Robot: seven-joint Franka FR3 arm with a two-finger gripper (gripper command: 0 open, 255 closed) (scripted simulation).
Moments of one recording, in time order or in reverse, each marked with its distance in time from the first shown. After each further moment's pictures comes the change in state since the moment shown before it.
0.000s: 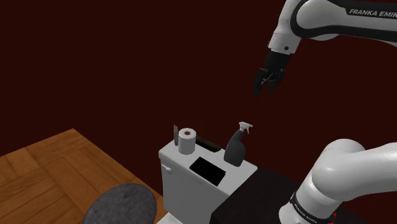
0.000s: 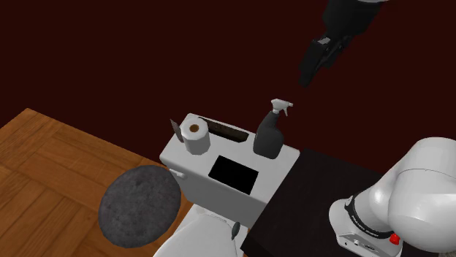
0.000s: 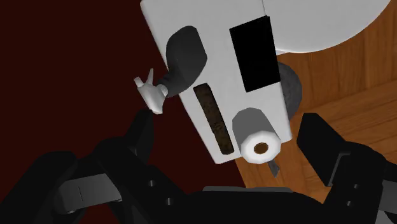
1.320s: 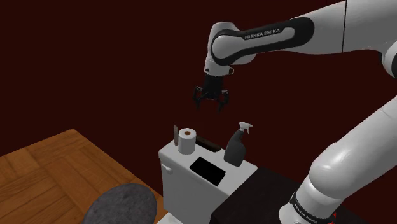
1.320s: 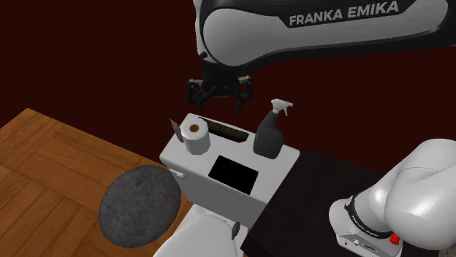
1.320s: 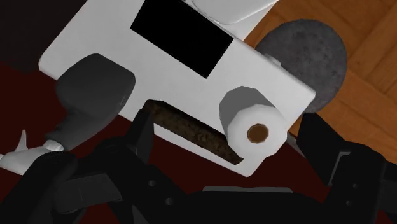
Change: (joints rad) arm -0.083 0.572 0.338 0.188 0.158 0.299 0.816
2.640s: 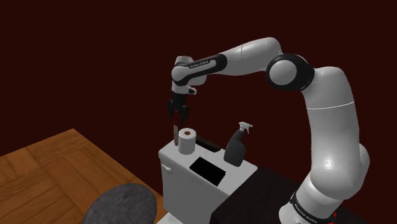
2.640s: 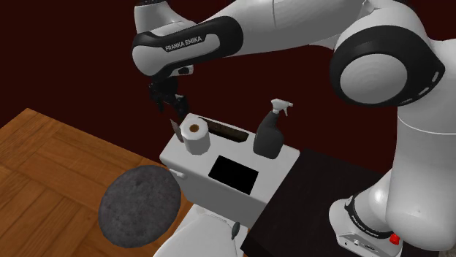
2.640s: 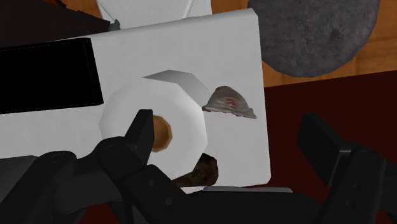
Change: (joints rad) arm 0.048 0.807 -0.028 0.649 -0.087 0.090 0.726
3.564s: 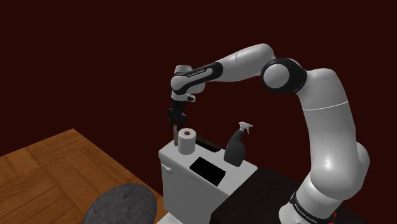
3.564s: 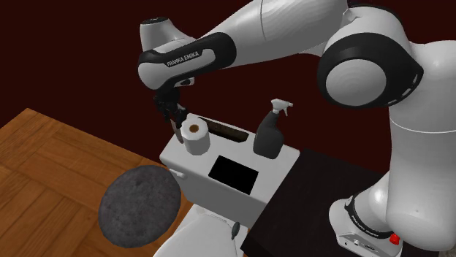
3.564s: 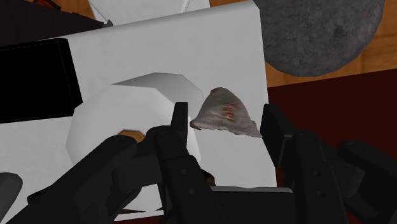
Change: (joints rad) arm 0.006 0.060 -0.008 -0.018 -0.003 0.077 0.006
